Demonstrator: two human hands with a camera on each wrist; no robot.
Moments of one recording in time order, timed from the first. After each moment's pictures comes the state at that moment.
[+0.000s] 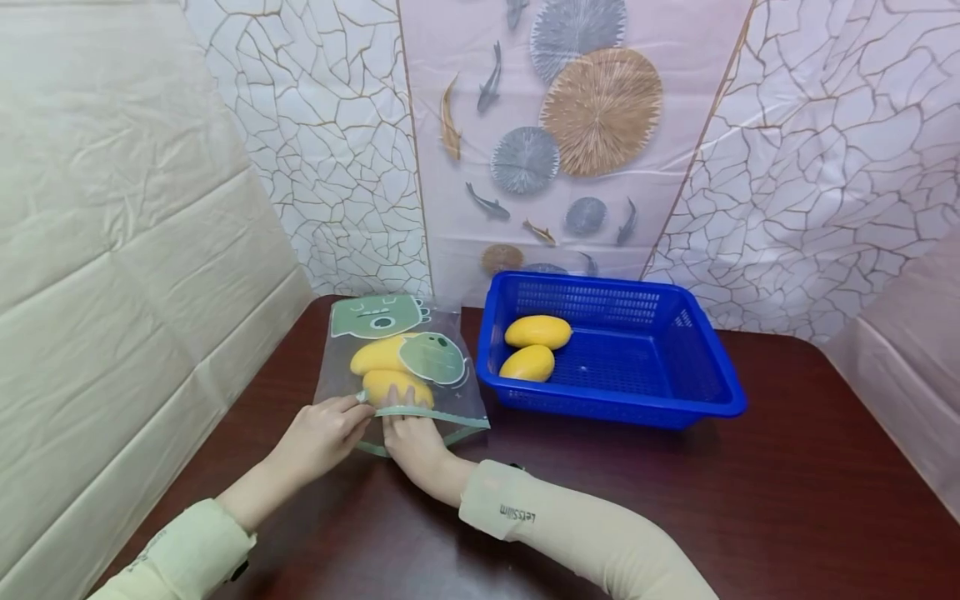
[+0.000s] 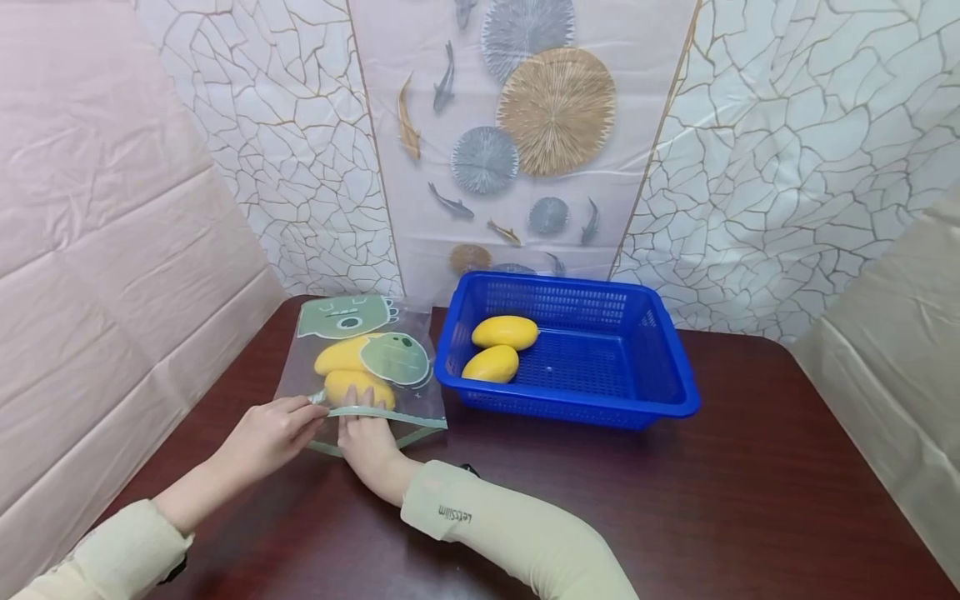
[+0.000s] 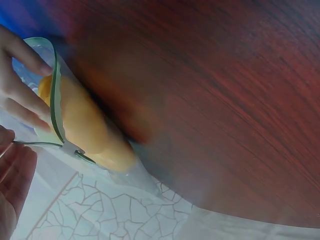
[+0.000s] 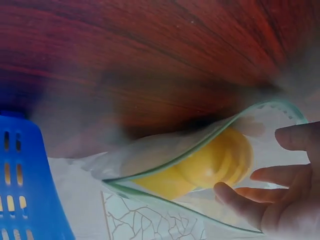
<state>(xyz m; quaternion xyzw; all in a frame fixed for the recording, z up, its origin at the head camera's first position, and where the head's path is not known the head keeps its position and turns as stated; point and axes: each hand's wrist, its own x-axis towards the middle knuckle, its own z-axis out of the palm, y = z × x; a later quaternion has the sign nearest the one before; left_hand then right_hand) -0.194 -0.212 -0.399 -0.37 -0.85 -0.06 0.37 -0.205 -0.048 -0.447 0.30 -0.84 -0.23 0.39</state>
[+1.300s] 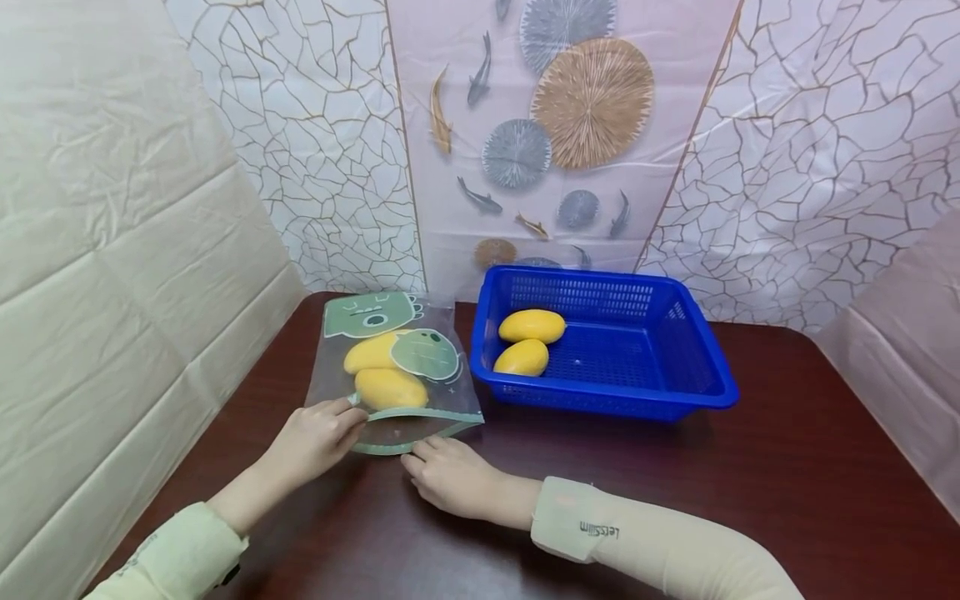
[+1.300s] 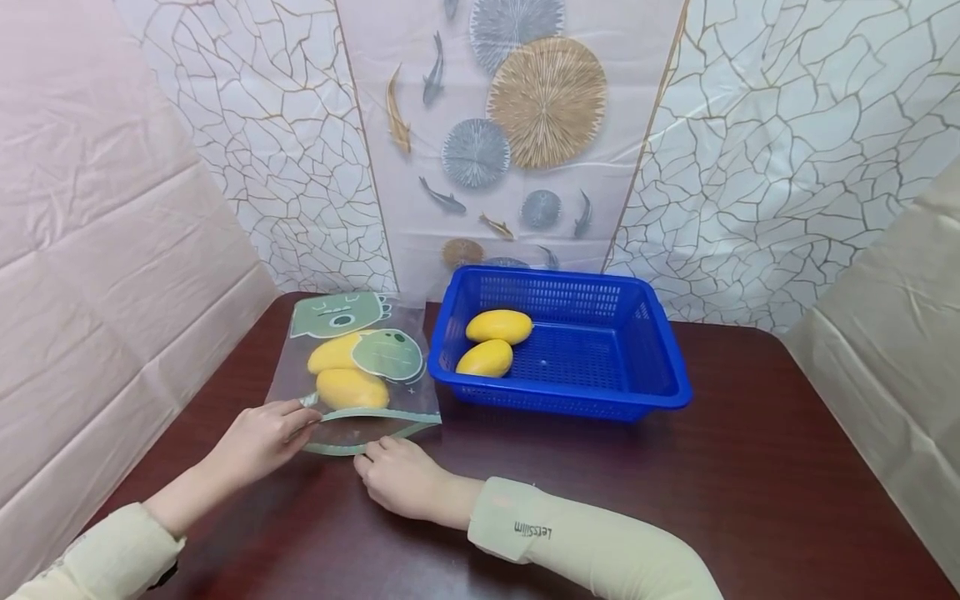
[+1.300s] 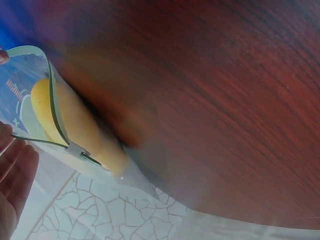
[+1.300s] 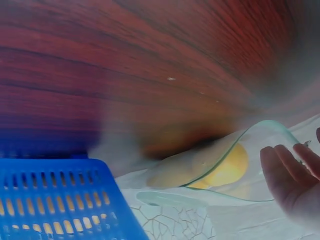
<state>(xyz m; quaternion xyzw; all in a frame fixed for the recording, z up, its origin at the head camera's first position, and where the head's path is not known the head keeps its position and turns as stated) -0.191 -0.214 -0.405 -0.37 -0.85 -0.05 0.36 -0.175 0.021 -0.424 0.51 -0.83 -0.03 0.23</state>
